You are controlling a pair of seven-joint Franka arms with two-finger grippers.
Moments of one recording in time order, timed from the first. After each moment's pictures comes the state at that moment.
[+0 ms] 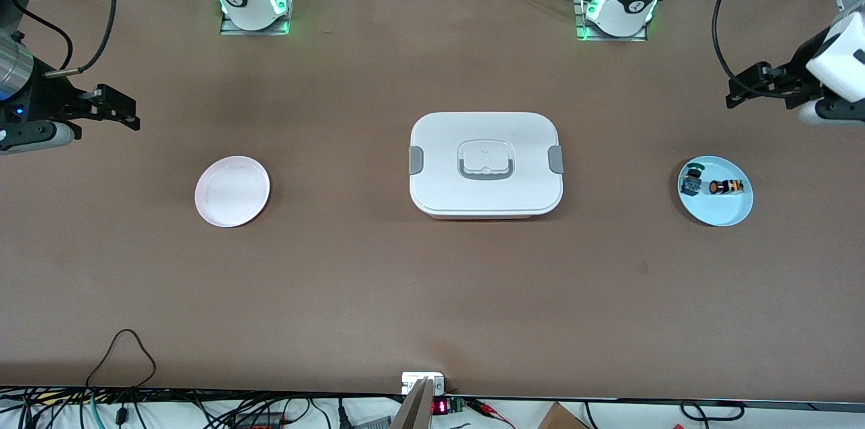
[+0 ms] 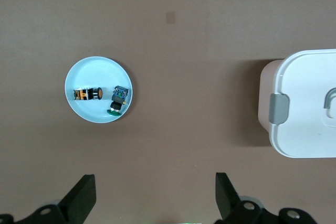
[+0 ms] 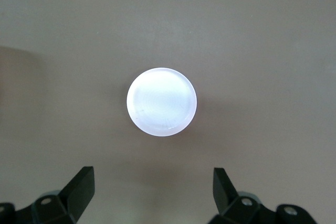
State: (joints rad) left arm 0.03 0.01 -0.03 -1.62 -0.01 1.52 -0.01; right arm 0.28 0.09 -0.27 -1.57 0.02 1.62 -0.16
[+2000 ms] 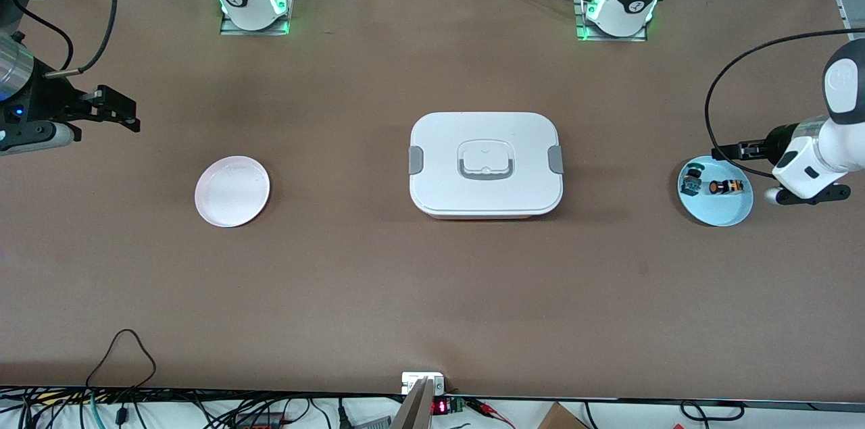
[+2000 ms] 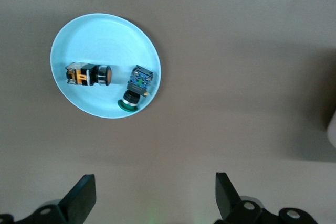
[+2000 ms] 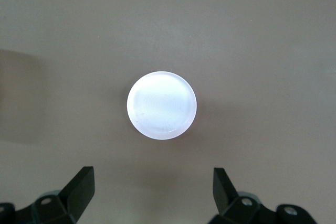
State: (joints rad) left arm 0.20 0.27 -0.02 -1.75 0.00 1.68 0.06; right arm 0.28 0.09 -0.27 -1.57 0.02 1.64 -0.16
